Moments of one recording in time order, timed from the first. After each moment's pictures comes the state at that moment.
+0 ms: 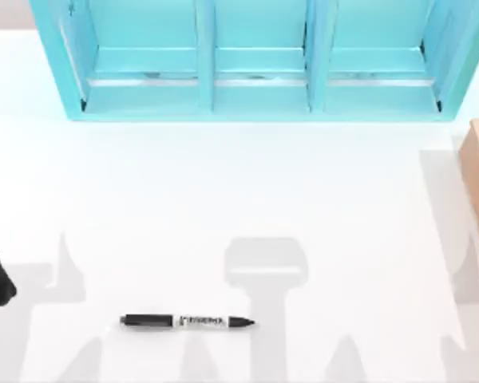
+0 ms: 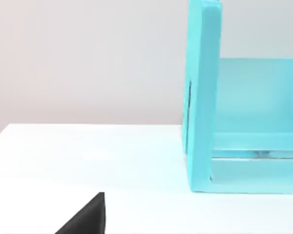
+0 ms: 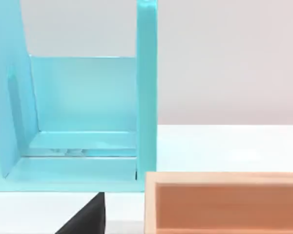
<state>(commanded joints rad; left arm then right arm) 0.00 0.00 0.00 0.00 0.00 0.00 0.00 0.00 0.00 0.00 0.00 0.00</state>
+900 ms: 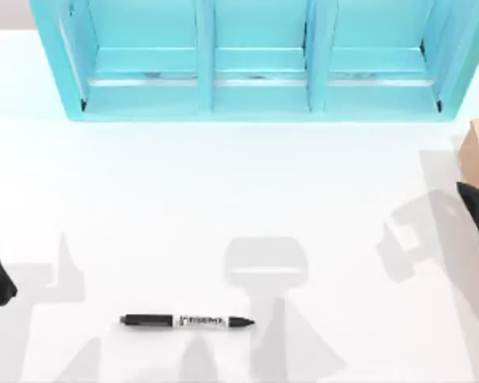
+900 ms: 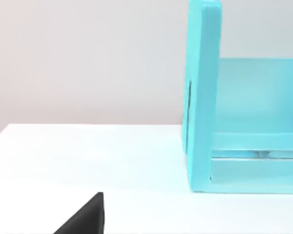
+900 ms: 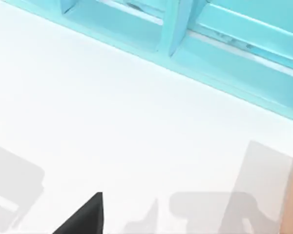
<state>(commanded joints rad) 0.00 0.00 0.00 0.00 0.00 0.00 0.36 0.75 0.64 -0.40 -0.01 -0.13</state>
